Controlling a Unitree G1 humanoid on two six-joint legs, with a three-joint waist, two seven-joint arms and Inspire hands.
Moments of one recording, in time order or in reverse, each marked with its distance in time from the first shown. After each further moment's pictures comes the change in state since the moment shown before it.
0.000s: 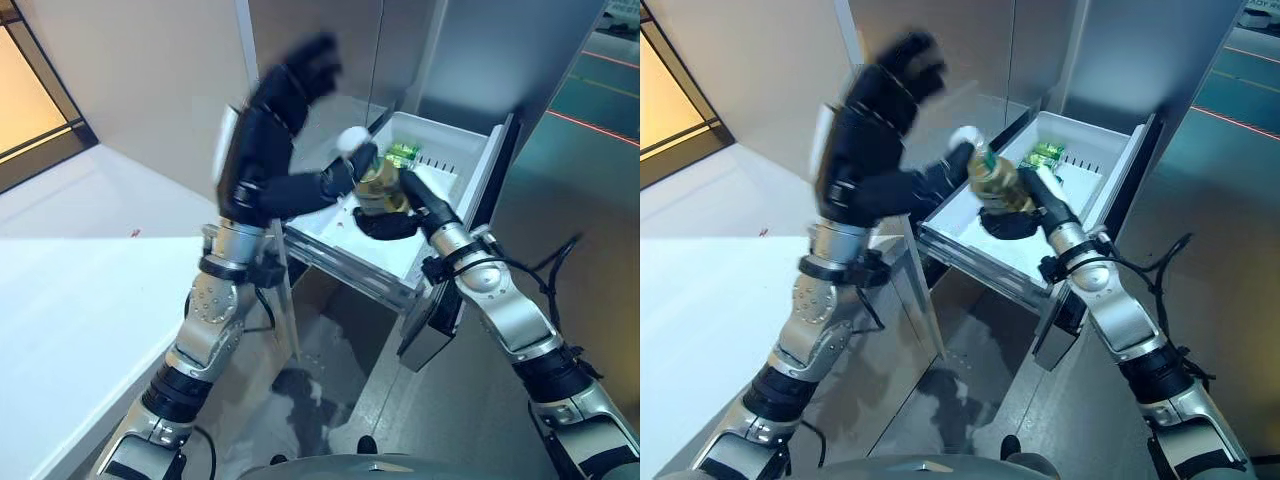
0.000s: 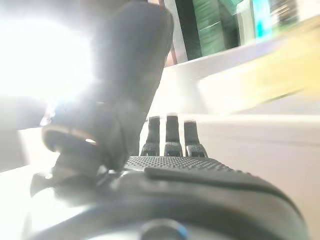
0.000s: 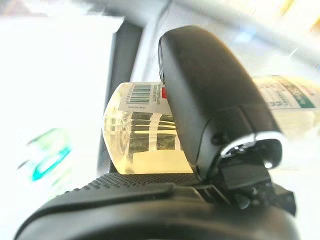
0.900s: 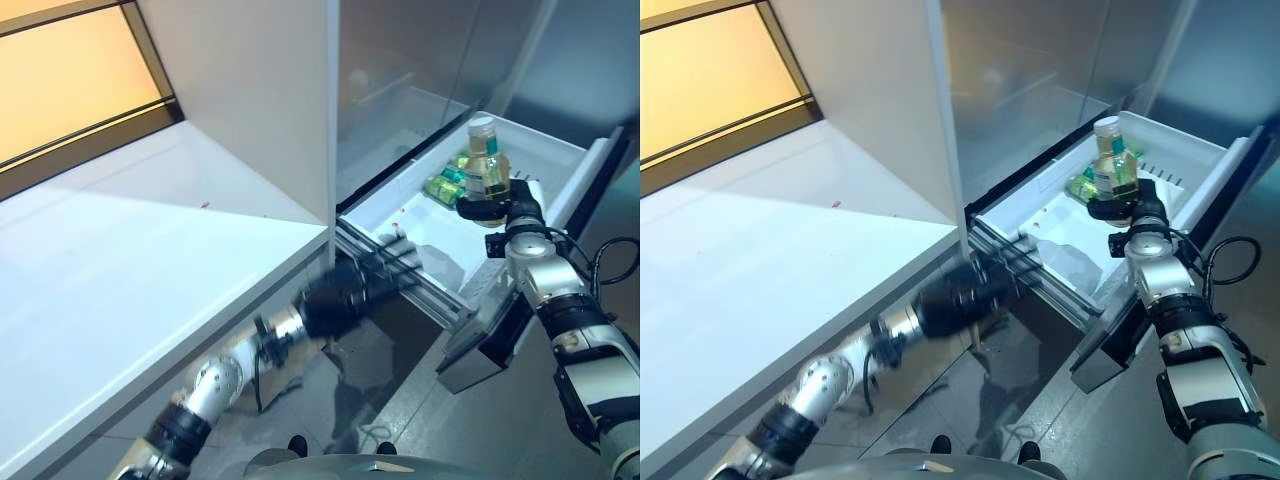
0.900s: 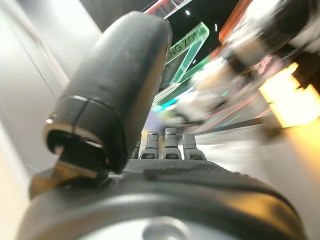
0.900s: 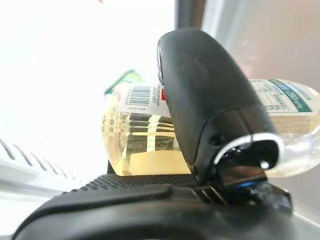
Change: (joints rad) left arm 0.305 0.036 -0.229 0.374 -0.835 0.955 -0.721; right arm -0.358 -0.126 0.006 0.905 0.197 -0.059 -0.190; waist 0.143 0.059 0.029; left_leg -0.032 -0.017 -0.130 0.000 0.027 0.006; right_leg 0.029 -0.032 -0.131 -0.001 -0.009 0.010
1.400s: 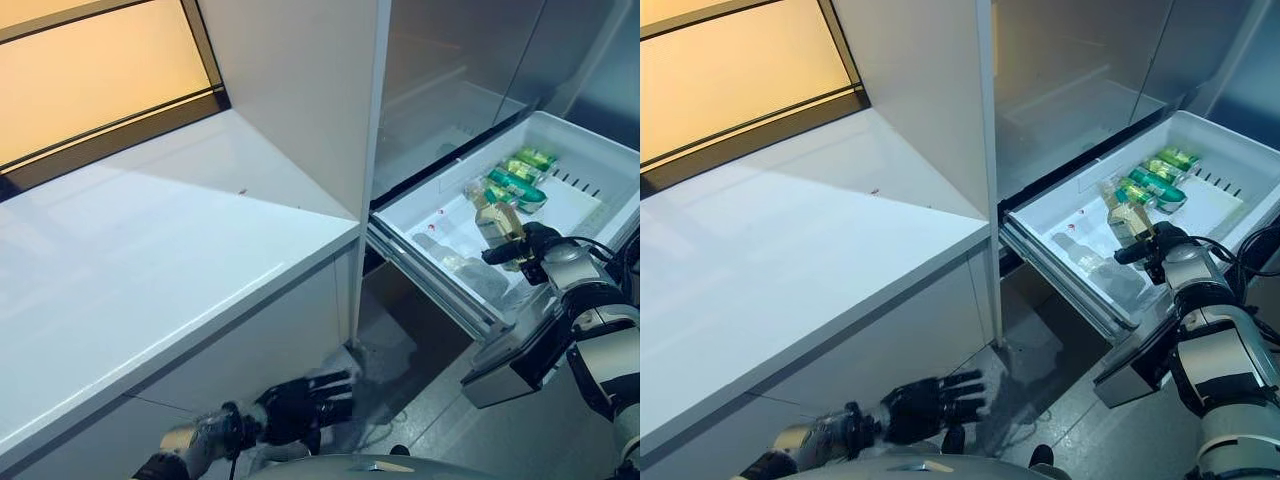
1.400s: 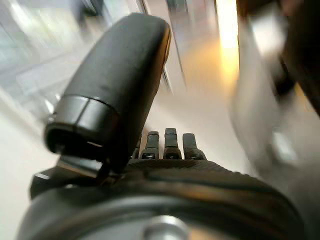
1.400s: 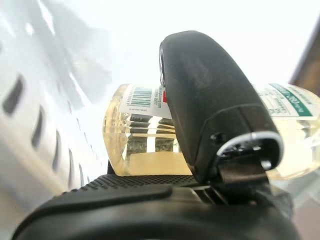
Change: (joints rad) left arm 0.070 -0.001 0.027 0.651 0.557 -0.290 0.103; right arm -0.066 -0.055 0.101 0.312 -0.265 0.069 0.405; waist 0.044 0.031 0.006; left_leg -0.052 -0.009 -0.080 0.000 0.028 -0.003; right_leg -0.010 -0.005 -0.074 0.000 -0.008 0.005
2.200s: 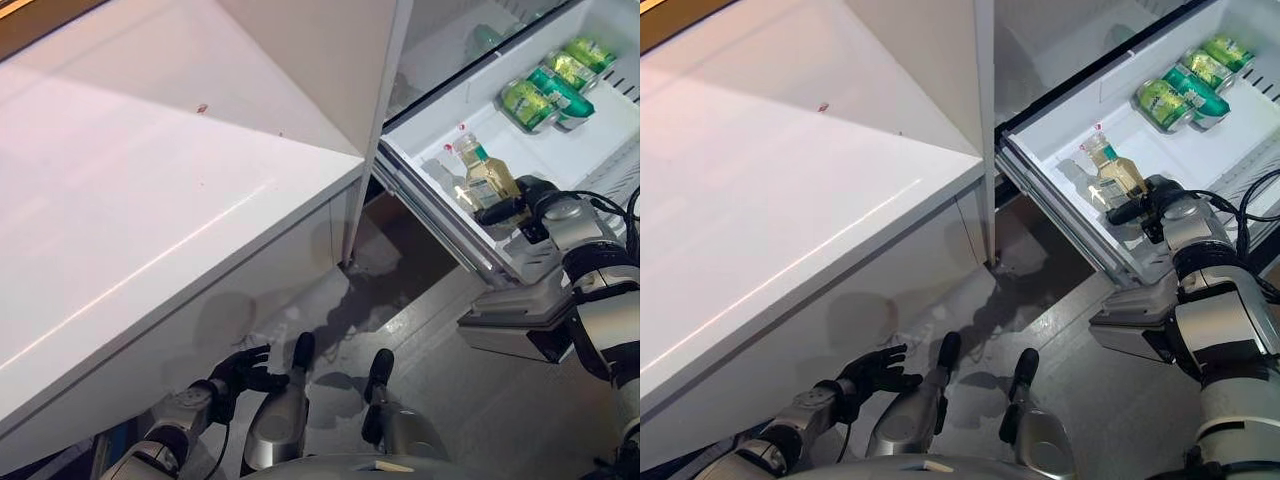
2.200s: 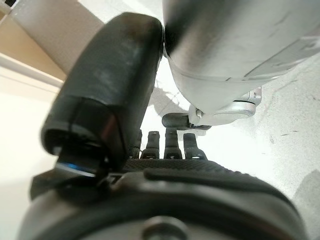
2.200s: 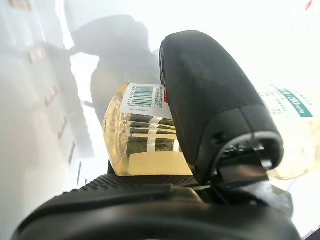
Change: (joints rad) left arm -0.197 -0.034 0.094 0.369 0.321 -0.243 0.256; right arm -0.213 0.000 0.062 -0.022 -0.120 -0.057 0.050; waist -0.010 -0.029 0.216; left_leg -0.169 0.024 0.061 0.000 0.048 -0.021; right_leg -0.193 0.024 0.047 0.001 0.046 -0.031
